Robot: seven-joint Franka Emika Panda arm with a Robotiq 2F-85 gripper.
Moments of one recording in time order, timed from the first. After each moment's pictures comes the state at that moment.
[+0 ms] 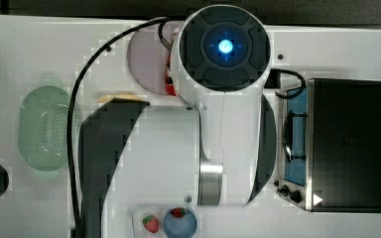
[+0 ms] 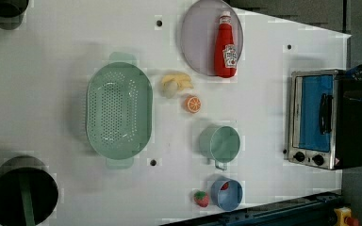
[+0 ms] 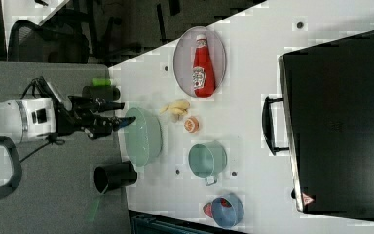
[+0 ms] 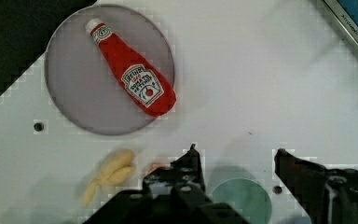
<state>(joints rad) -0.03 -0.03 0.02 -1.79 0.01 0.20 -0.04</state>
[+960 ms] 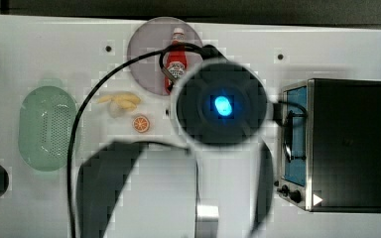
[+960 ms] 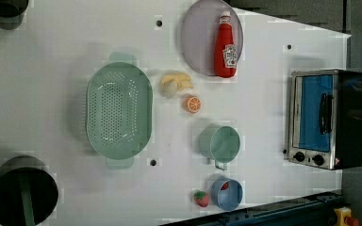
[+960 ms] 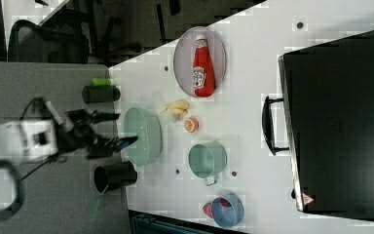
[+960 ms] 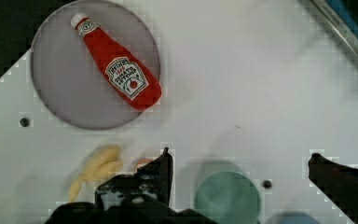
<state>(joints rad) -0.10 -0.10 0.09 -1.92 0.01 0.29 -0.03</state>
